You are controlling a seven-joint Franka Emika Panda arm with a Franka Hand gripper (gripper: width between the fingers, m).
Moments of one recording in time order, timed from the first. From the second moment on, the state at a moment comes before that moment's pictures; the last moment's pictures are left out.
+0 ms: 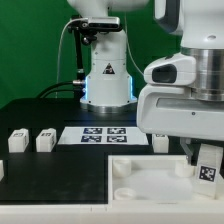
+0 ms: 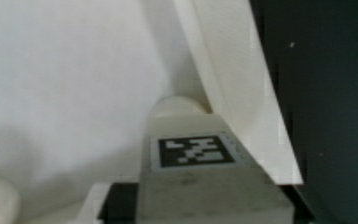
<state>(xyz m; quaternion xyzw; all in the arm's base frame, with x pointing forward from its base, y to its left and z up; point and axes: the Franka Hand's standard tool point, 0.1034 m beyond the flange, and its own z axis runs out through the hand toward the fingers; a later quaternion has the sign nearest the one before) 0.624 0.122 0.072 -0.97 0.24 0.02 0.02</state>
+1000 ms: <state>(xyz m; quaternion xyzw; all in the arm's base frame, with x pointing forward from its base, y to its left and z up) 0.626 0.120 0.069 -0.71 0.70 0.02 0.08</state>
